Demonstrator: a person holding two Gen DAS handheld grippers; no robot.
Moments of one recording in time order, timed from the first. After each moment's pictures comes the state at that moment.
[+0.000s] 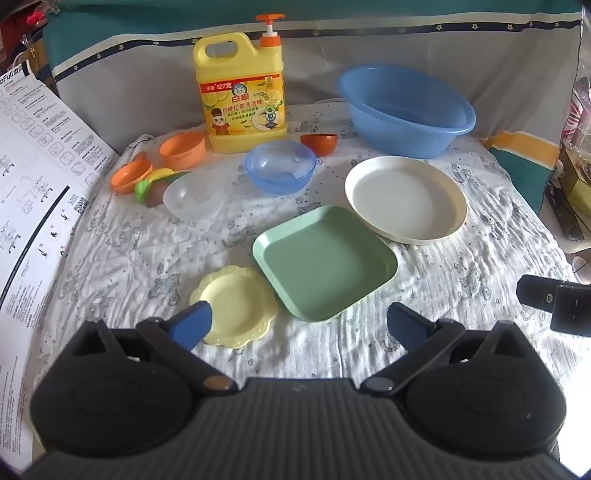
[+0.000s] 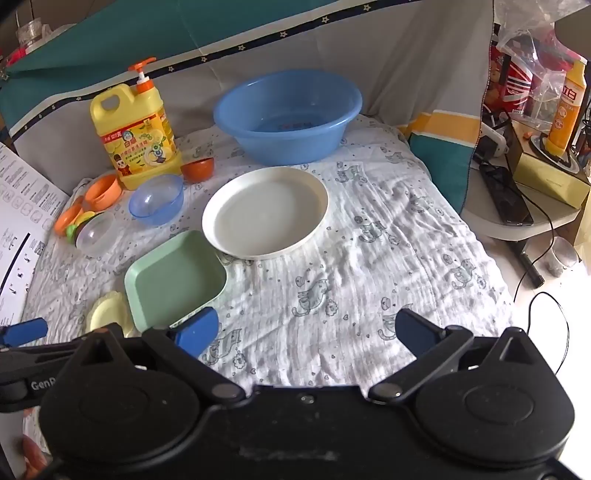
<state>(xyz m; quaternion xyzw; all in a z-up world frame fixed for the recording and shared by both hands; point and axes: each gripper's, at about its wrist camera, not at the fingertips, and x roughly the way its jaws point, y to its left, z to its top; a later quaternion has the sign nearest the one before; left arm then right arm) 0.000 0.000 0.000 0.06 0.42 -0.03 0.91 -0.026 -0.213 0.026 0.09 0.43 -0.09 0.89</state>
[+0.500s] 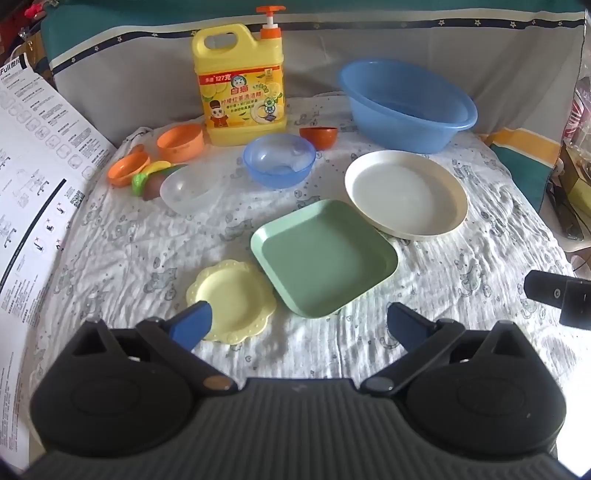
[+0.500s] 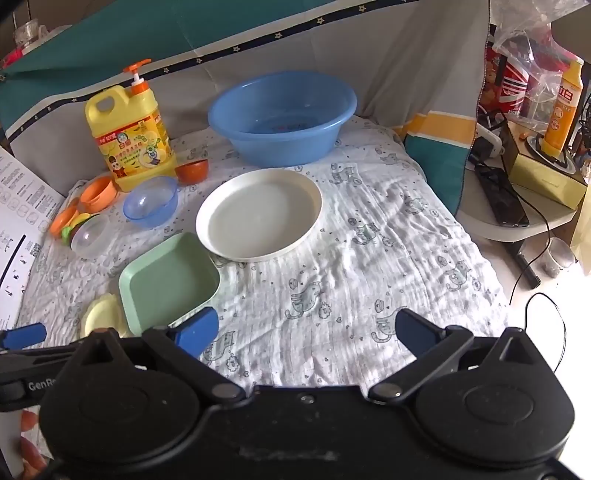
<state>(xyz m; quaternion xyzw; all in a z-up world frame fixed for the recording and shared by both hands) 0.002 0.001 -0.006 0.04 0.43 -0.04 0.90 -0.023 -0.219 0.025 0.09 0.43 -0.09 0.89</state>
